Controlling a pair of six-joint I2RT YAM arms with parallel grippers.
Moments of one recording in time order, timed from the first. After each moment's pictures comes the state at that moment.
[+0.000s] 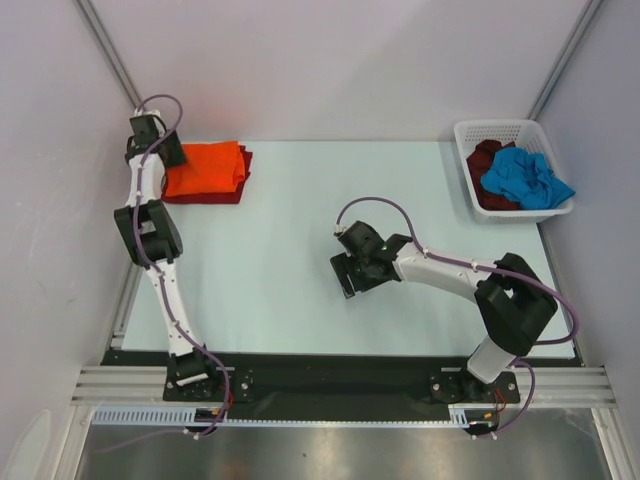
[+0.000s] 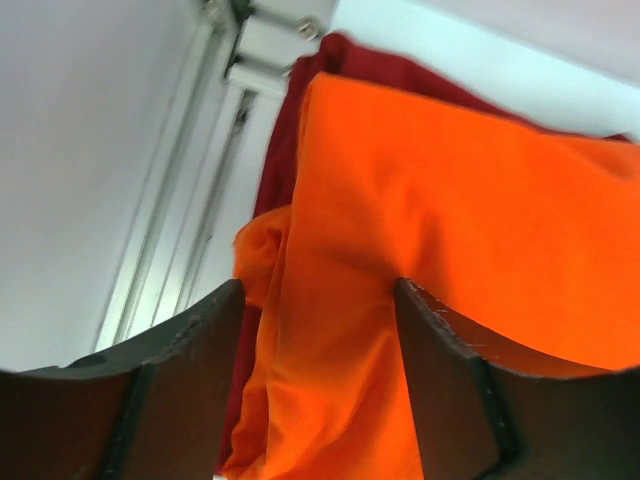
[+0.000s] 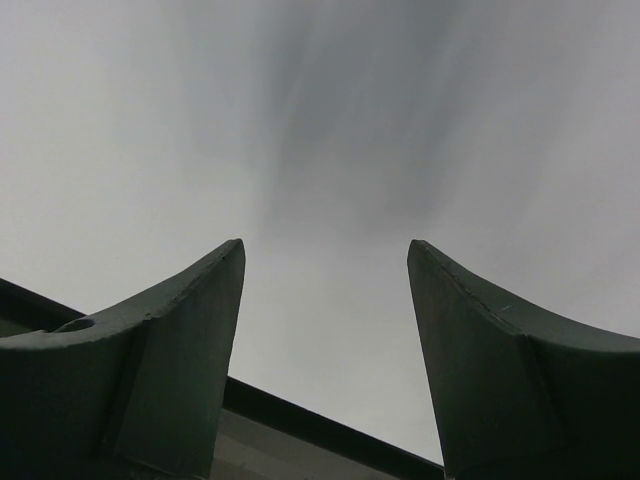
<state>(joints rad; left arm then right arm) 0.30 2.55 2.39 -0.52 0.05 -0.05 0.83 1.64 1.07 -0.54 0.04 0.35</state>
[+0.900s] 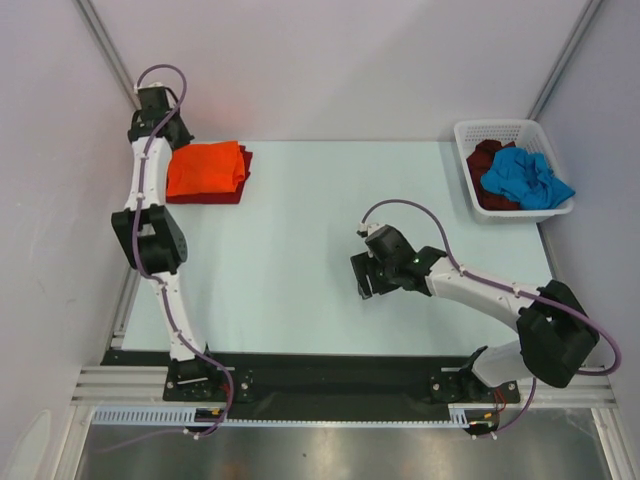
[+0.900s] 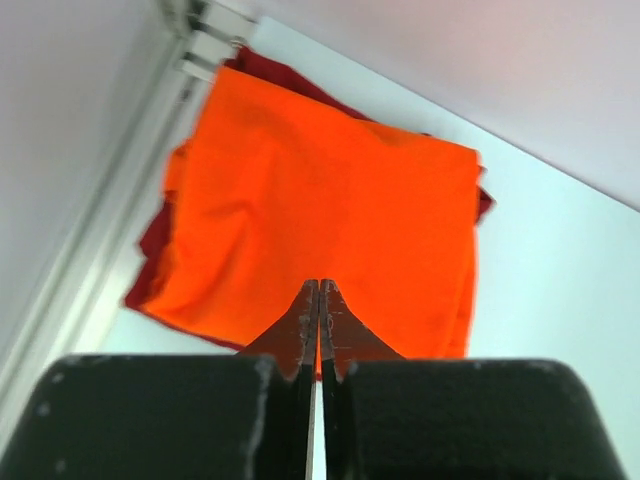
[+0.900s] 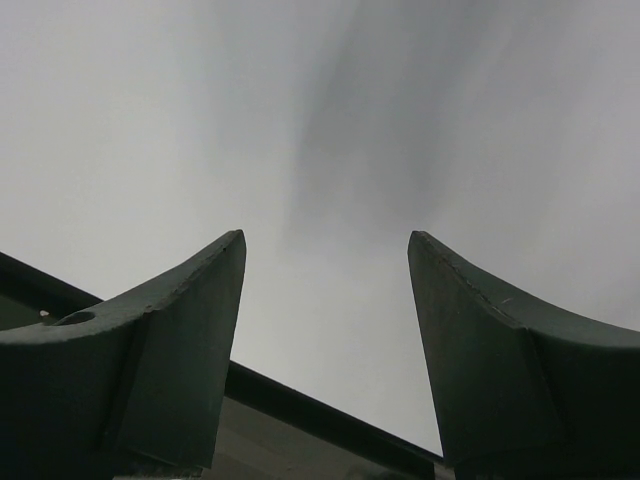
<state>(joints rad) 0.17 2.24 2.28 -0.68 -0.11 -0.26 0.77 1.42 0.87 -0.45 0.05 0.35</state>
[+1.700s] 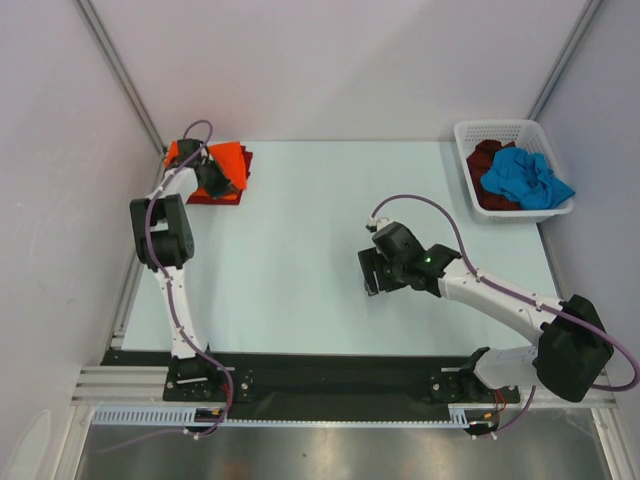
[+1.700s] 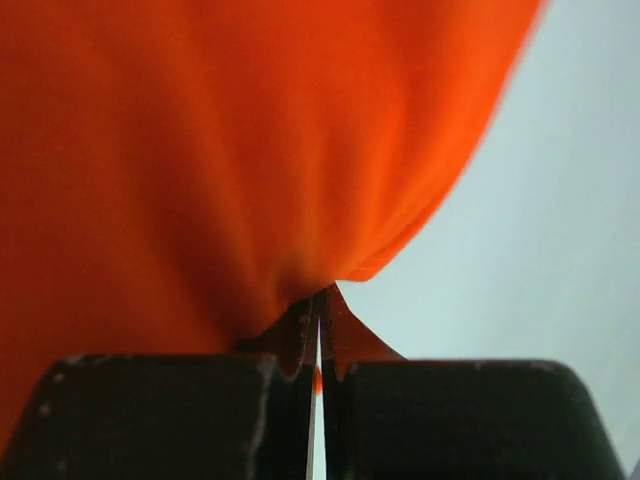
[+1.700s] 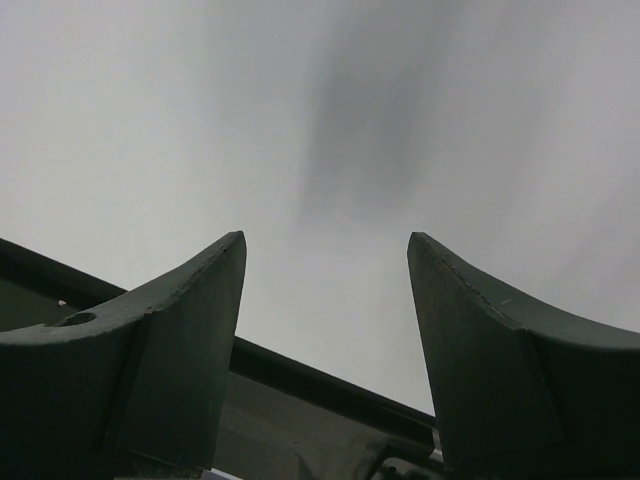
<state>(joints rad) 0.13 2.35 1.90 -0.45 0.34 -0.49 0.77 1.31 0.91 -0.56 0.10 0.40</state>
